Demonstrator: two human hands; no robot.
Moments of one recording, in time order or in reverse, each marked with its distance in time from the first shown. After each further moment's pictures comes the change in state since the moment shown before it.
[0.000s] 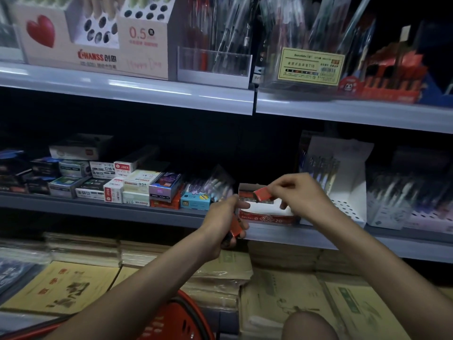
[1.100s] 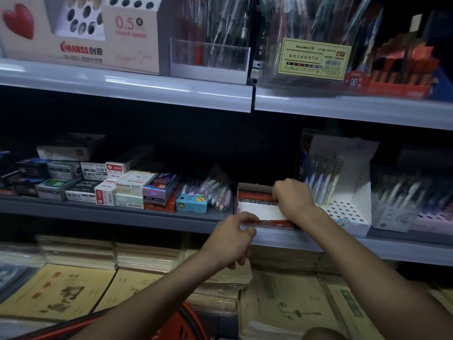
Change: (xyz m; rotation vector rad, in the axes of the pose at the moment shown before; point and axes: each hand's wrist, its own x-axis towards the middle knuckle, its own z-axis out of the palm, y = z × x) left_hand 0.020 -0.034 0.007 0.558 -0.055 0.223; right_hand 0.075 0.051 0.039 -1.101 -0.025 -0.214
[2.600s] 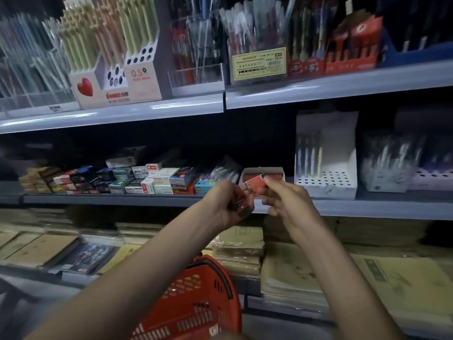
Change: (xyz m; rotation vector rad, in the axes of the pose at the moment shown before) left_hand -0.085 0.125 0.021 -0.929 0.279 -0.477; right_hand -0.166 0.003 -0.061 2.175 -0.175 0.384
